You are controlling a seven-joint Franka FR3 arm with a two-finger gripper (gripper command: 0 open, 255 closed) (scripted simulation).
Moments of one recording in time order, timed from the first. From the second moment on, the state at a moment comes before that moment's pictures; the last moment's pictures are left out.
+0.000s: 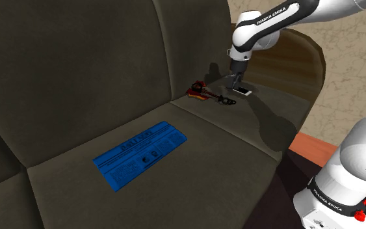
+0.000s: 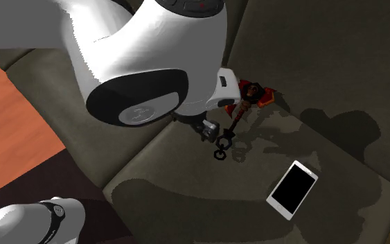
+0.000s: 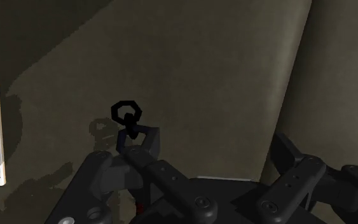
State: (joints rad) arm -0.01 -0.11 -0.15 -2.22 0.00 2.10 -0.44
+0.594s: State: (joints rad) arm -0.03 0.20 -0.17 -1.97 0.06 2.24 -0.56
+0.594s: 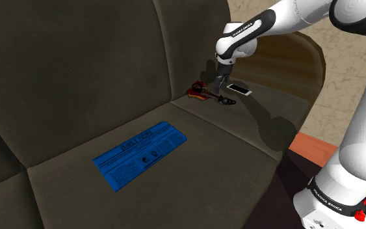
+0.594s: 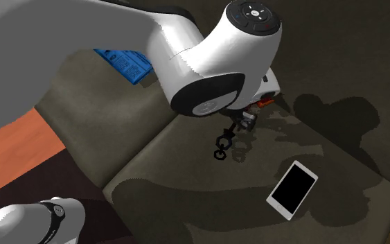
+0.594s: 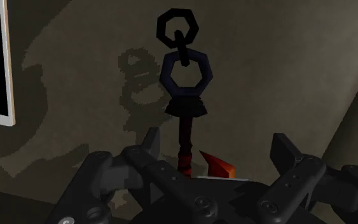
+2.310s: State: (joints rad) arm -0.05 0.35 -0.16 -1.87 0.09 2.32 -0.61
